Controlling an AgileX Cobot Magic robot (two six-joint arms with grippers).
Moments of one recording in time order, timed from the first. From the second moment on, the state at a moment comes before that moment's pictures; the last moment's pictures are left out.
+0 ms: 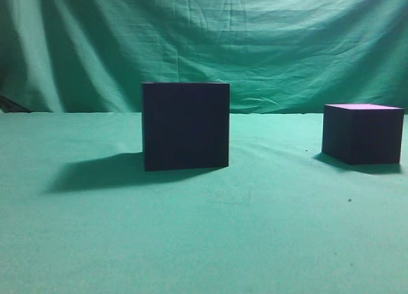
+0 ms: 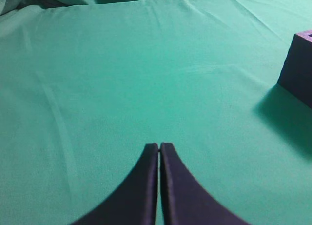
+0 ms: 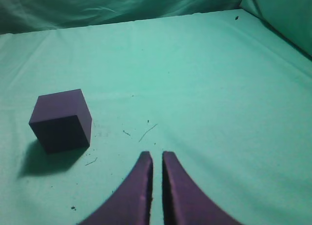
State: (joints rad) left arm -0.17 -0.02 0.02 0.09 0.36 -0.03; right arm 0.06 -0.01 0.03 -0.10 0.39 0.20
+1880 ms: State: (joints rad) left arm -0.17 -0.02 0.02 0.09 0.36 -0.03; right arm 0.06 0.59 -0.43 0.14 0.59 0.06
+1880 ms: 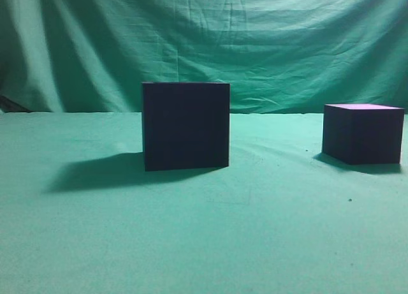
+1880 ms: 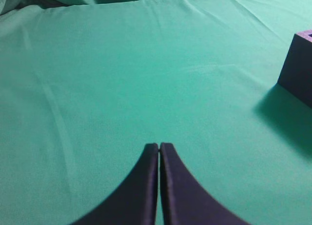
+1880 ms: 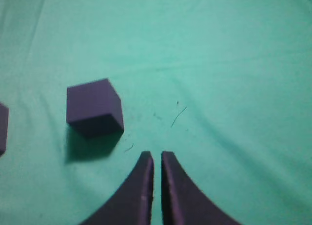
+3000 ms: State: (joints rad) left arm -0.17 -0.02 0.02 0.09 0.36 -0.03; right arm 0.45 1.62 -1.09 -0.10 0.86 0.18
